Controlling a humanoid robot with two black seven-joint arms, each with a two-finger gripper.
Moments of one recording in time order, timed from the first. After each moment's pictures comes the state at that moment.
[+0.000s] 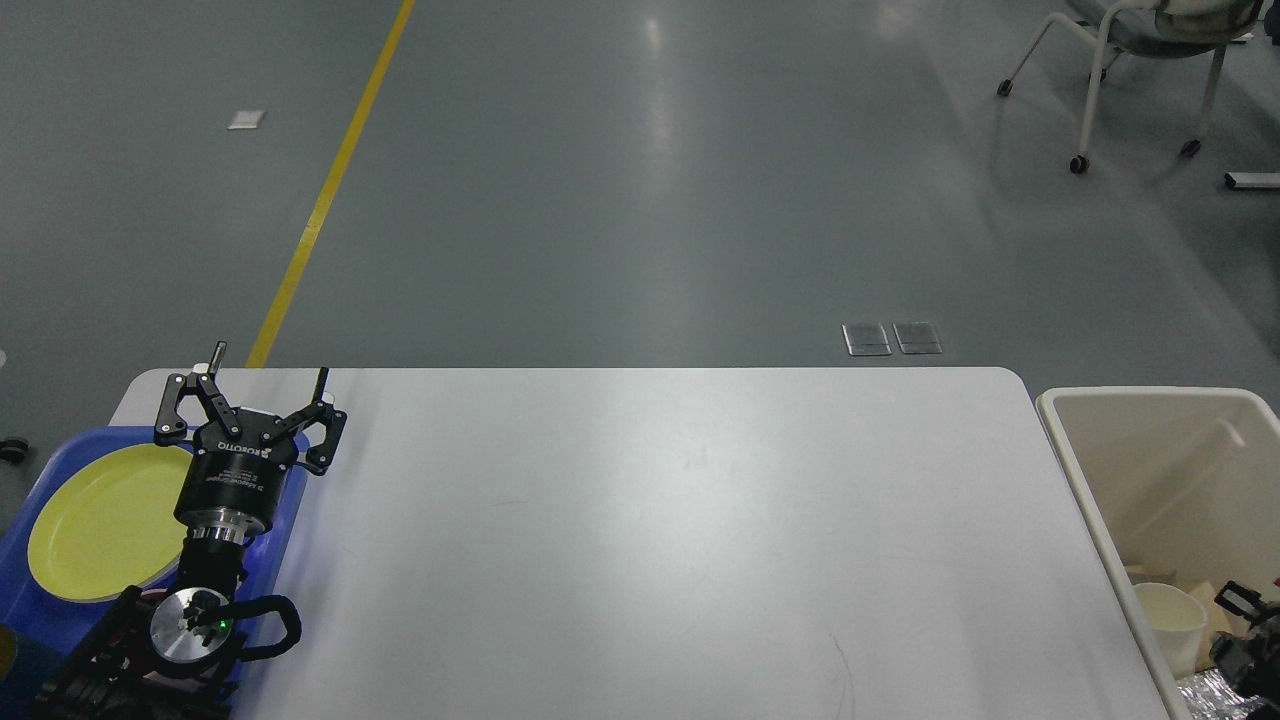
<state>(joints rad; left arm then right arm) -0.26 0.14 -1.41 -0.78 0.10 -0.59 -0.23 0.52 -0.37 -1.03 0.08 0.16 -0.08 -0.18</state>
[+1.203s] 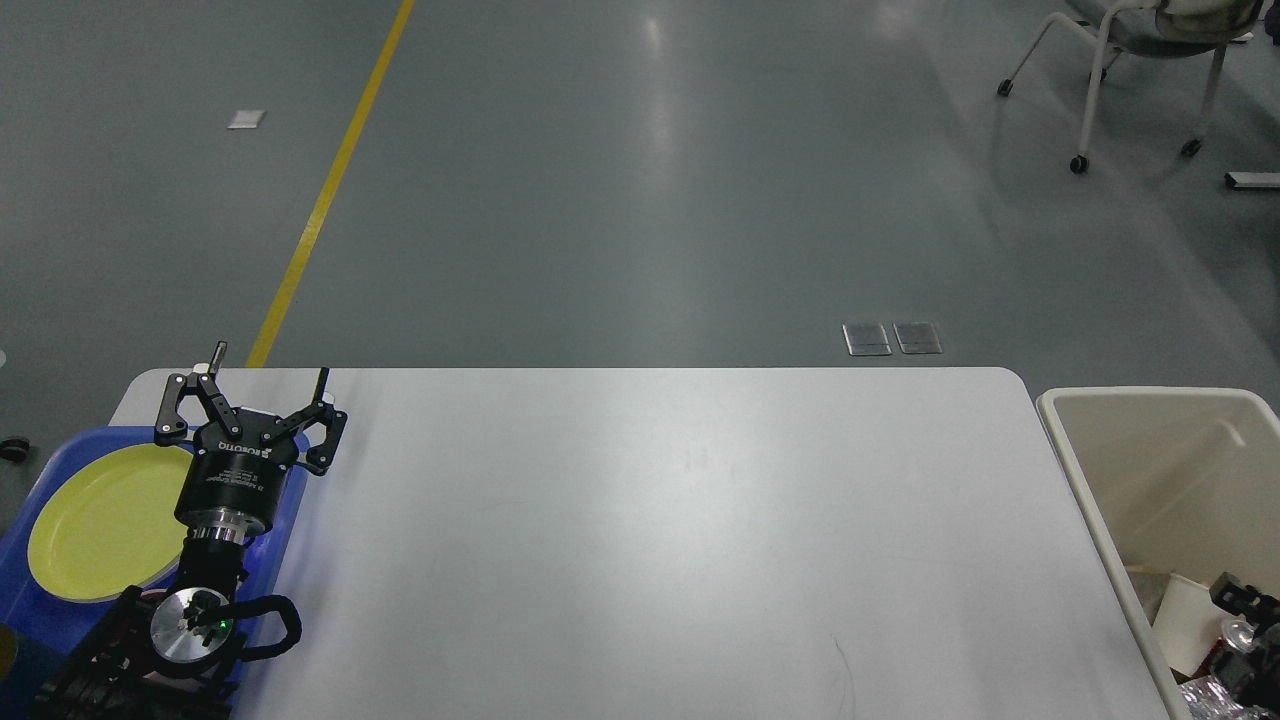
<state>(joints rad) -0.26 0.14 -1.41 -0.78 0.10 -0.59 -0.23 0.52 -0.38 -1.03 0.10 0.16 -0.16 -0.17</state>
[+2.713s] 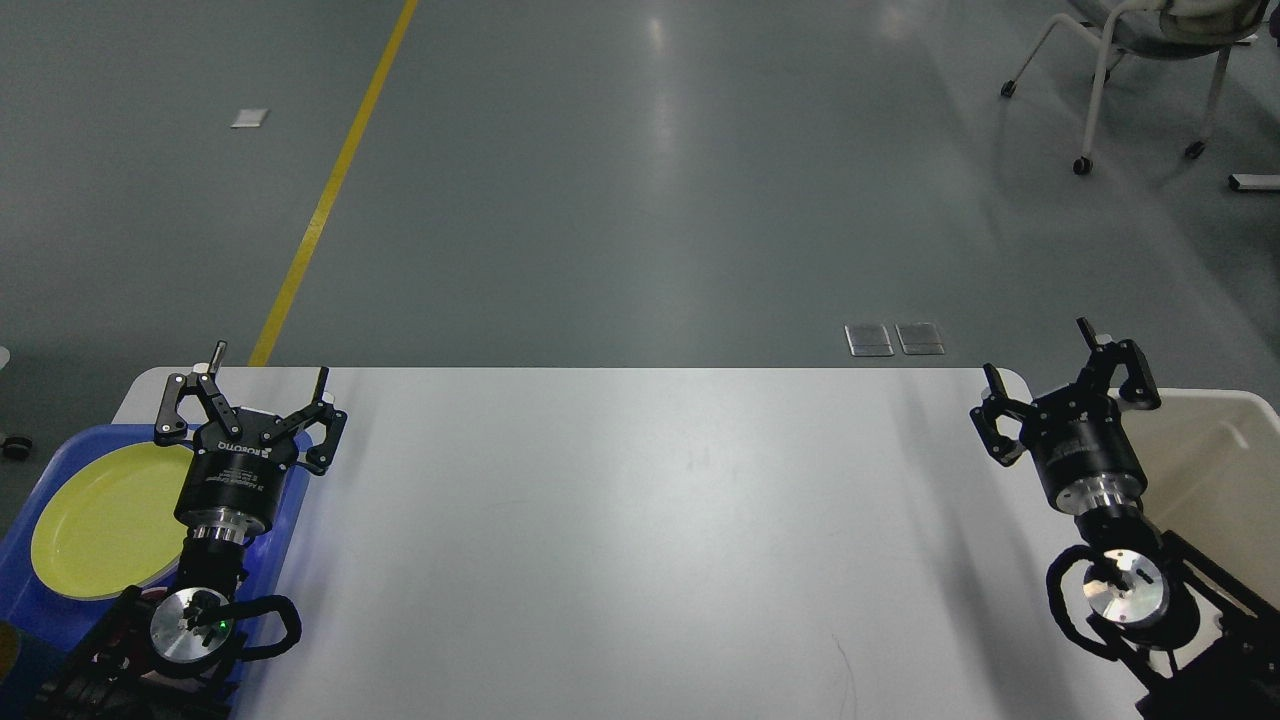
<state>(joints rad) -0.26 0.14 -1.41 -0.78 0.10 -0.59 -0.23 0.26 -0.39 1.00 0.95 -0.03 0.19 0.49</state>
